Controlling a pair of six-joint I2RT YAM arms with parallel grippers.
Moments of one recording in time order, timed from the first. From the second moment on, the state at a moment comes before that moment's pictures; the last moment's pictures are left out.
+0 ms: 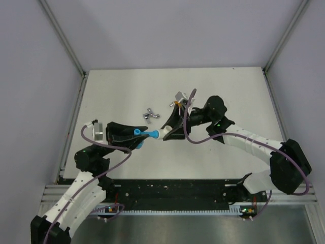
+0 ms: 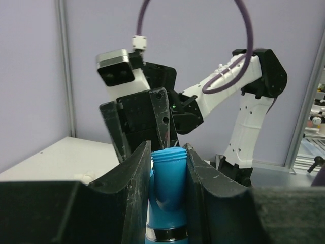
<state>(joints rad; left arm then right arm) -0.41 0.57 0.34 1.03 0.76 -0.68 0.70 1.38 0.89 0.71 -1.15 0.42</state>
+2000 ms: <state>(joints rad) -0.44 0.56 0.30 0.95 0.56 -0.78 0.88 1.15 0.64 0.69 -0.62 -0.09</state>
